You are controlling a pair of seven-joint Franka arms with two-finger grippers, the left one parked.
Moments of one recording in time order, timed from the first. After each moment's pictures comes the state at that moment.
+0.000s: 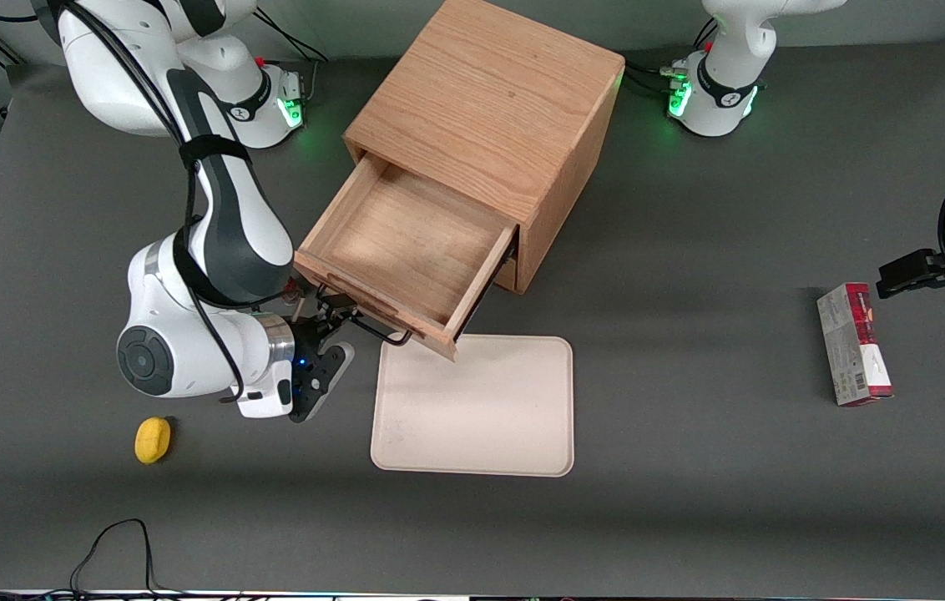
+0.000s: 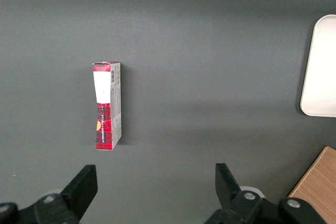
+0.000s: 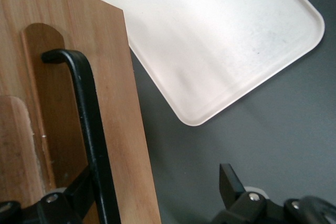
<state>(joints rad) 0.41 0.65 -0.14 -1.24 0.44 1.63 -0.63</state>
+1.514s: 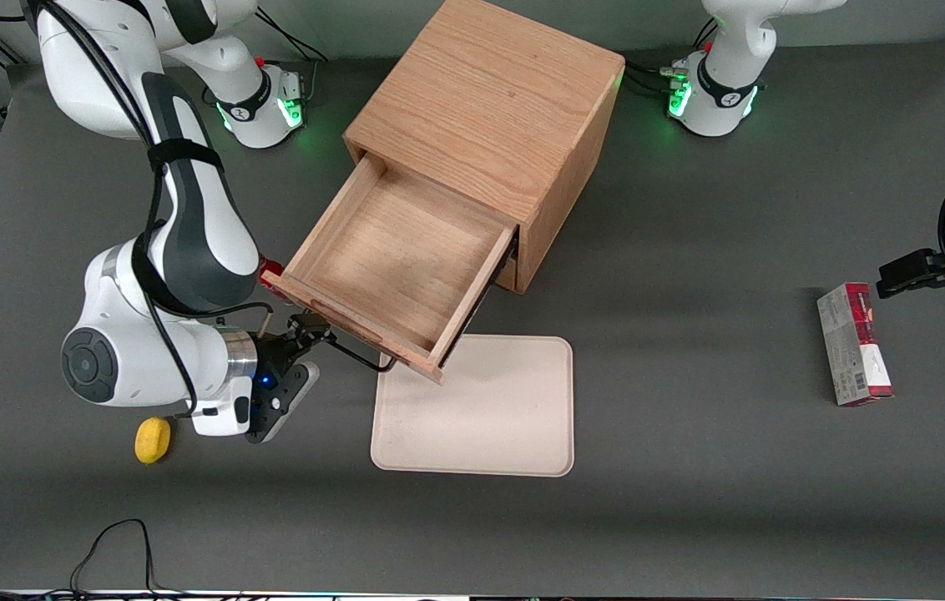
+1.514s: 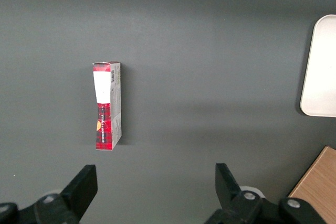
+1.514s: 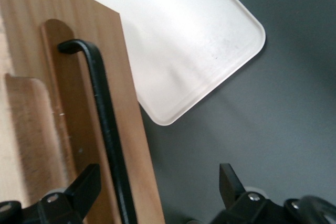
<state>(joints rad) 0.36 0.66 -0.15 -1.16 0.41 1.62 -0.62</state>
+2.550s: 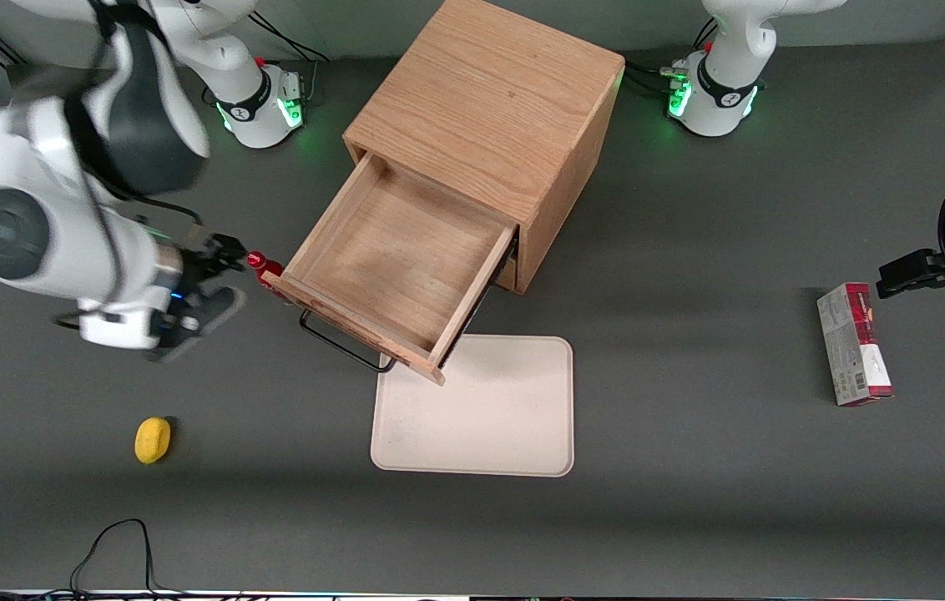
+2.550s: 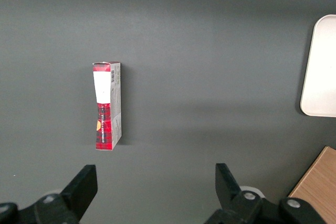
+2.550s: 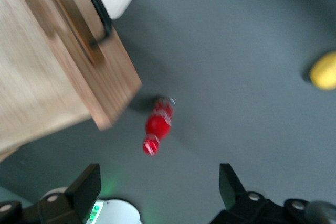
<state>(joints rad) 0.43 0.27 -0.25 -1.42 0.04 1.42 -0.41</state>
